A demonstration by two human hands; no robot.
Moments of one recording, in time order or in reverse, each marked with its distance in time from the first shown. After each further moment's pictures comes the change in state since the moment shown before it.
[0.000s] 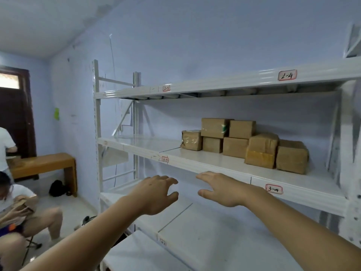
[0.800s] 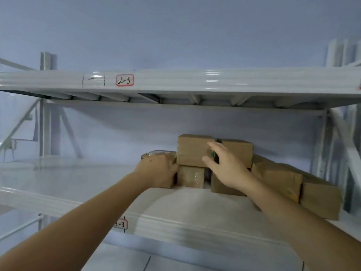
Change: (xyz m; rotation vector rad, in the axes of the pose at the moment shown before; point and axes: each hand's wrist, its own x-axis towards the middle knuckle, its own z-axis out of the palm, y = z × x) left_hand 0.387 -0.070 0.001 -0.235 0.179 0.297; right_hand 0.233 0.120 -0.080 0.064 0.637 0.454
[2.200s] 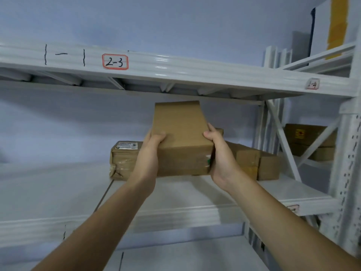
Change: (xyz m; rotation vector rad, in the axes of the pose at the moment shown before) left_hand -0.027 -0.009 -0.008 -1.762 -0.067 -0.166; right_hand -0.043 -0.099 0.016 1.046 0.370 0.315
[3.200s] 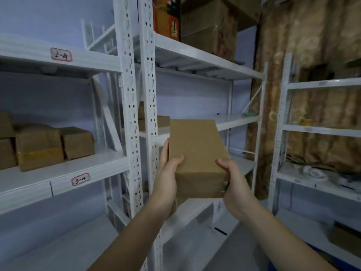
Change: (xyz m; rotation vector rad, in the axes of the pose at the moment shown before) left_hand -0.299 -0.154 0.450 -0.178 -0.707 -0.071; right_hand -0.341 -0.164 -0.434 -0.214 0.656 -0.010
